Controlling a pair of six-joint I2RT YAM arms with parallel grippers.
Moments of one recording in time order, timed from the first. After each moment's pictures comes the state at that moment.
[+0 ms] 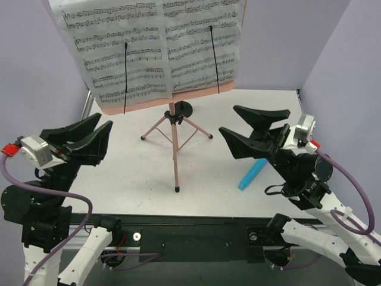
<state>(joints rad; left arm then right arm) -0.26 0.58 1.25 -0.08 0.26 -0.25 0.84 0.83 0.99 0.54 -0.15 0.11</state>
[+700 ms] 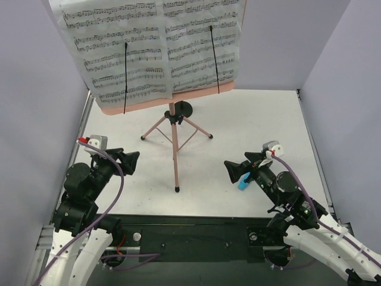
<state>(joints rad) -0.26 0.40 0.73 -0.39 0.13 -0.30 0.84 0.45 0.55 -0.11 0.27 0.21</state>
